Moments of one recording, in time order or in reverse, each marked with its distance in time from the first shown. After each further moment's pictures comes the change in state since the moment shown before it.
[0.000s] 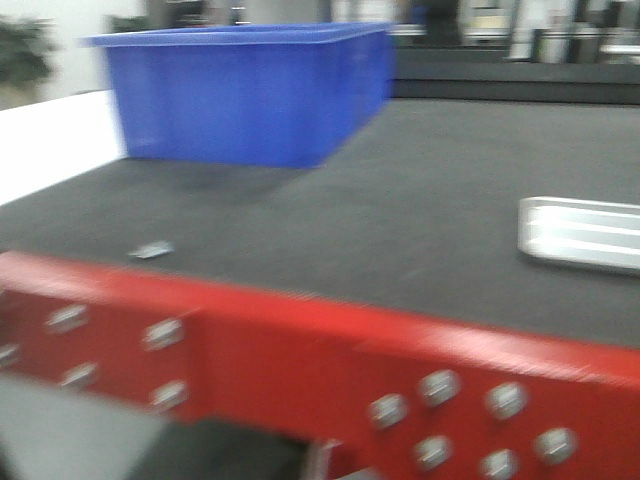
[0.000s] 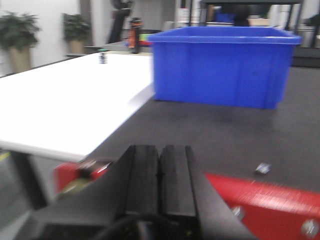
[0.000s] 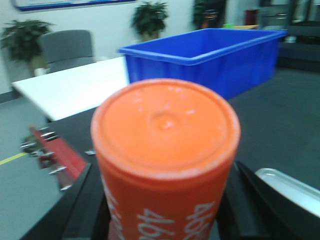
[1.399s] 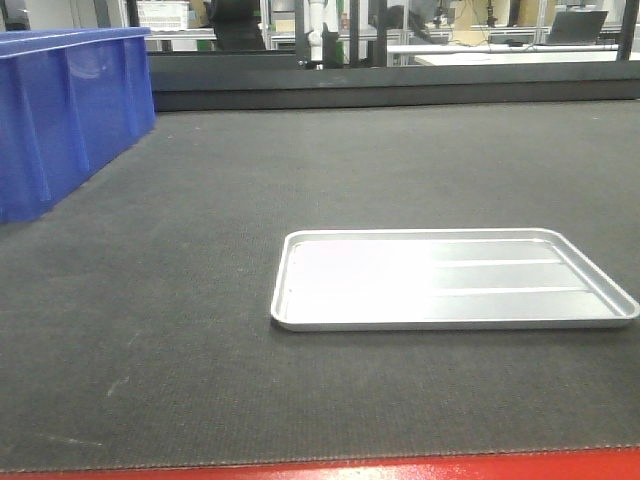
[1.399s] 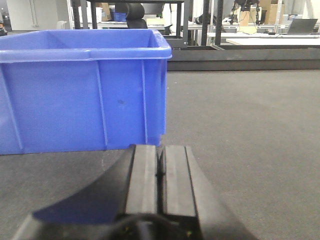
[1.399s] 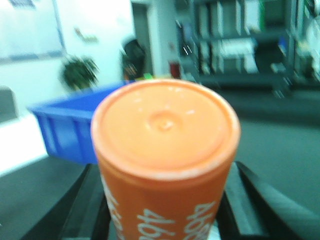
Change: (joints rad) left arm 0.000 0.000 0.000 0.000 0.000 0.000; right arm 0.000 0.000 0.000 0.000 -0.227 0.009
